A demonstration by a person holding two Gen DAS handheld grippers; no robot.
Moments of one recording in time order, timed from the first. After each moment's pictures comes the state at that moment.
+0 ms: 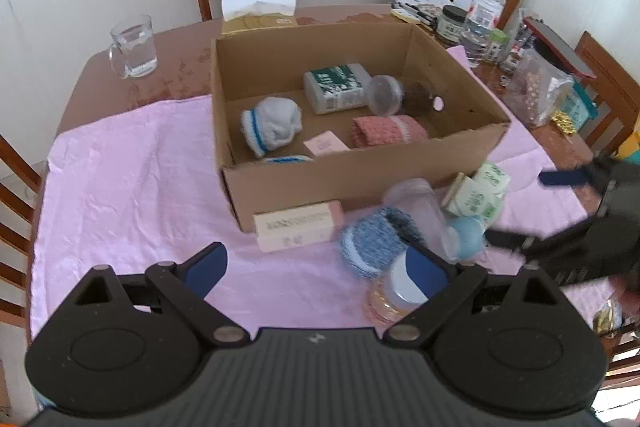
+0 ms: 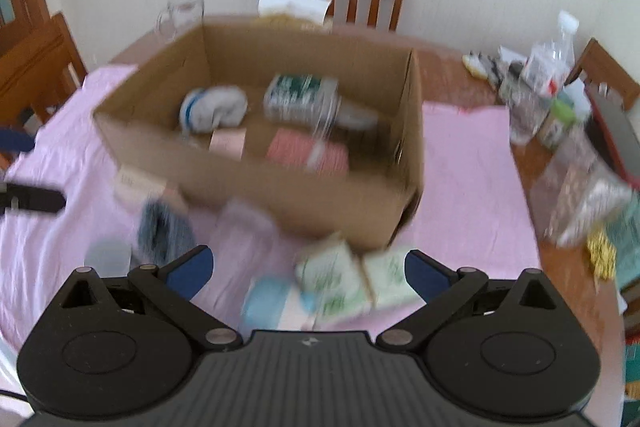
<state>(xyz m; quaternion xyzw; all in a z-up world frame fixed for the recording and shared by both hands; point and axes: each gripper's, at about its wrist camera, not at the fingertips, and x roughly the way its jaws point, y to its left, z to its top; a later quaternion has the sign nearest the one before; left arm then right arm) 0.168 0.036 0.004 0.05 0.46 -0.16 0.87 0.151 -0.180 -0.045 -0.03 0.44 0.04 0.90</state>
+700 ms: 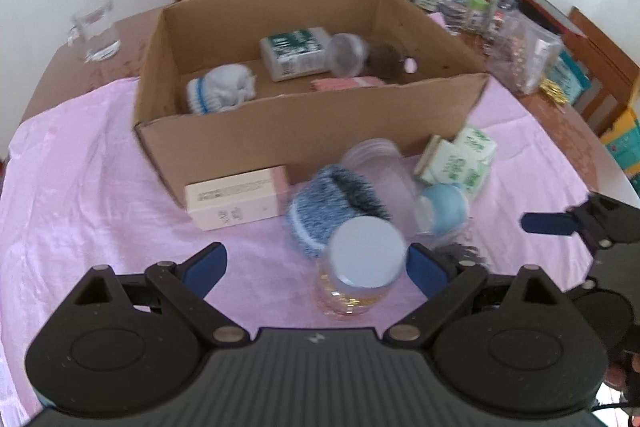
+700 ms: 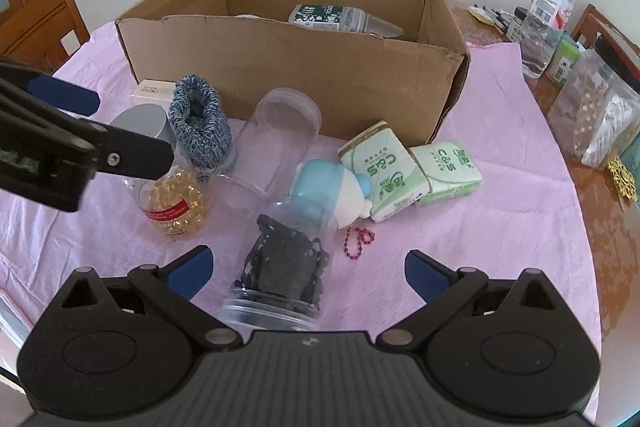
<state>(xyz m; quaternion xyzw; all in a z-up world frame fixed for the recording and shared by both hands) 0.161 -0.002 -0.043 0.05 0.47 -0.17 0.87 0.104 -0.151 -0.096 -0.02 0.46 0.02 0.89</state>
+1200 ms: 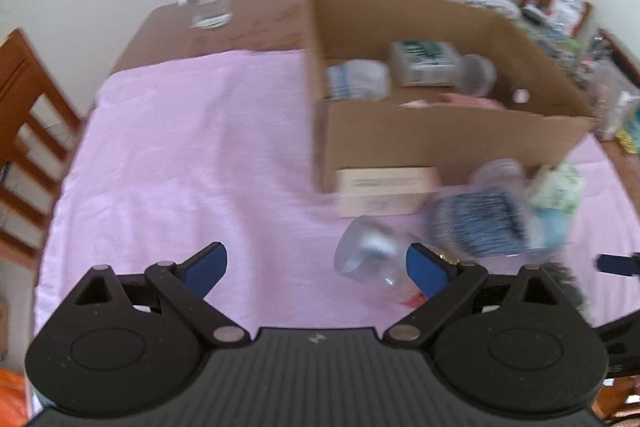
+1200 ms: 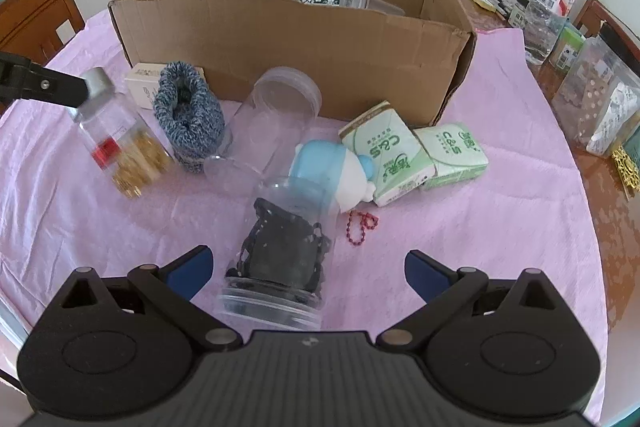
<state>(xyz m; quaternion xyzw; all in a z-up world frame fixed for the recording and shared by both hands) 0.170 0.082 -0.048 0.02 0.47 -0.05 0.88 0.105 -0.150 -0.109 -0.02 0.48 0.02 0.88</state>
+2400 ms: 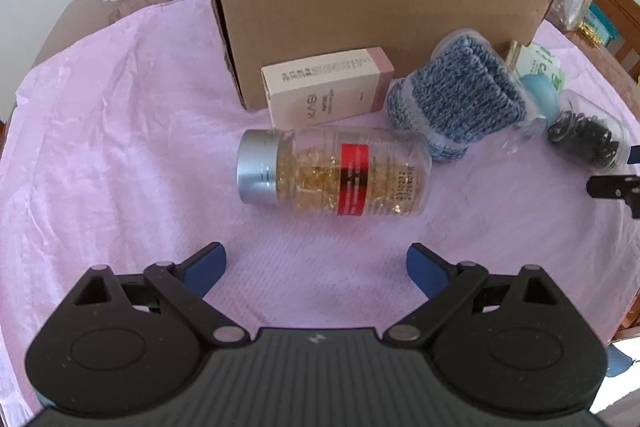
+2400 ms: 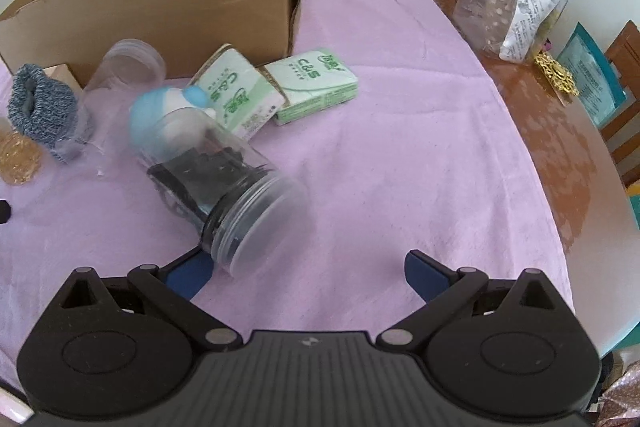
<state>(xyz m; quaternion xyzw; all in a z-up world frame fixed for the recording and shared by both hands) 0.160 0.054 -0.116 0.10 0.50 -0.16 0.84 0.092 -0.214 -0.132 0.04 0.52 -0.09 0.85</state>
